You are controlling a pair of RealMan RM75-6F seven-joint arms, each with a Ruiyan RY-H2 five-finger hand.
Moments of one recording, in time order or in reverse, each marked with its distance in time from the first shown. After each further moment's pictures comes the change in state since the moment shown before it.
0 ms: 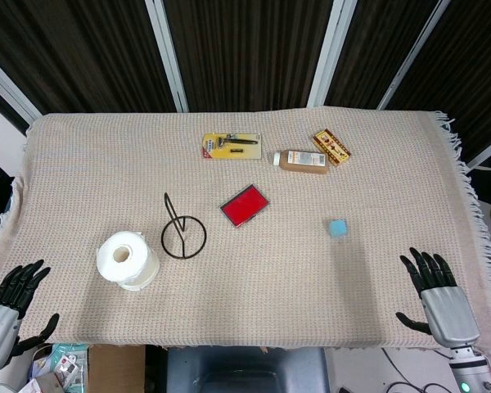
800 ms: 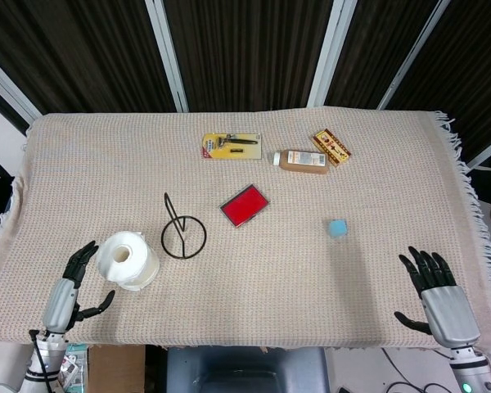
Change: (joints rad) left arm -0.135 -0.400 -0.093 0.248 -0.143 -0.178 -0.255; right arm 0.002 0.004 -0.003 0.012 -0.033 0.024 0.050
